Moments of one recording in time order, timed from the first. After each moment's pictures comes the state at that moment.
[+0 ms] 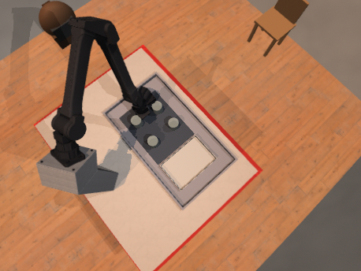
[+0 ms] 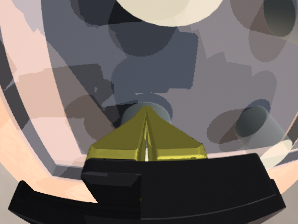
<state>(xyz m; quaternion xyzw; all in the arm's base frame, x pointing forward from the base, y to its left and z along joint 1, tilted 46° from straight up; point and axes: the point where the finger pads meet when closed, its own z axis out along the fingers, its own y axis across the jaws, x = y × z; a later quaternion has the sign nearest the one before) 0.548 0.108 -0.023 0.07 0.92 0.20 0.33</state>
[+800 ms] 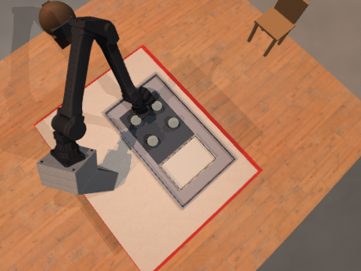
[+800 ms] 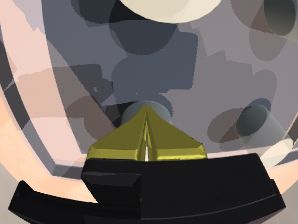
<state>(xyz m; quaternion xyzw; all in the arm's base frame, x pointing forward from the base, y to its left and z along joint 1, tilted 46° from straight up) 0.547 0.109 -0.024 0.07 0.92 0.20 0.33</state>
